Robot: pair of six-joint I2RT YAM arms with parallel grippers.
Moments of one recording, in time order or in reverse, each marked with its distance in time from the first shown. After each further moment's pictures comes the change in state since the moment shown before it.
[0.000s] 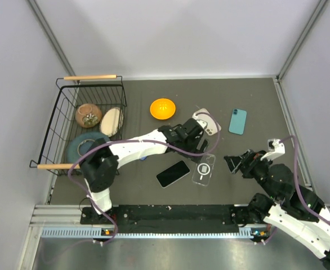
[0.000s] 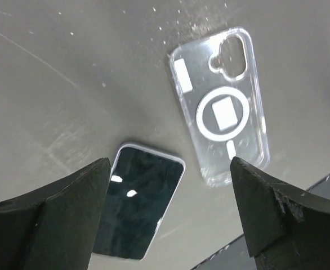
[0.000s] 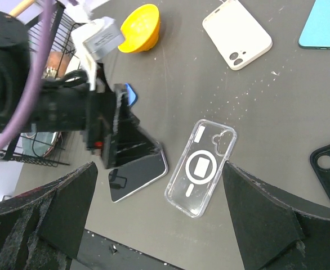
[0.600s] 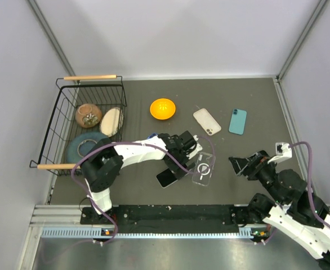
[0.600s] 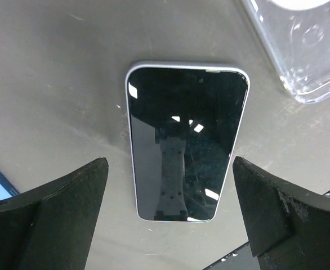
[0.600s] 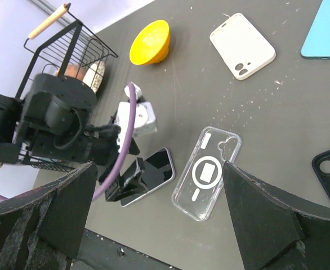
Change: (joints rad) left arm 0.000 -0.027 -0.143 -0.149 0.054 0.414; right arm 0.000 -0.101 0.000 -0.022 0.005 -0.001
